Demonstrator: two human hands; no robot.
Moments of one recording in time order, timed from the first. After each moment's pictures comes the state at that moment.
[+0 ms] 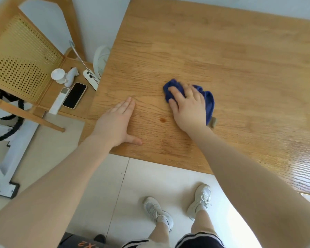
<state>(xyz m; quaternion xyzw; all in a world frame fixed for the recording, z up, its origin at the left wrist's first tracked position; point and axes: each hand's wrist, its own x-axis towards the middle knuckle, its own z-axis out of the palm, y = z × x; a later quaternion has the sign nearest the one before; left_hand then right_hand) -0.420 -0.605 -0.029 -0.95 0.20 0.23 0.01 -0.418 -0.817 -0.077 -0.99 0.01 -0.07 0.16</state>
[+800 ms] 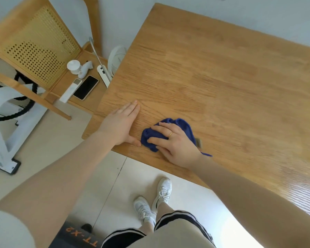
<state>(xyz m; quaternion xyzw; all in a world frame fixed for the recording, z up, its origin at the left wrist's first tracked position) -0.422 -0.608 -0.028 -0.95 0.18 0.24 0.01 -0.469 -0.816 -0.077 -0.90 -0.37 0.01 0.23</state>
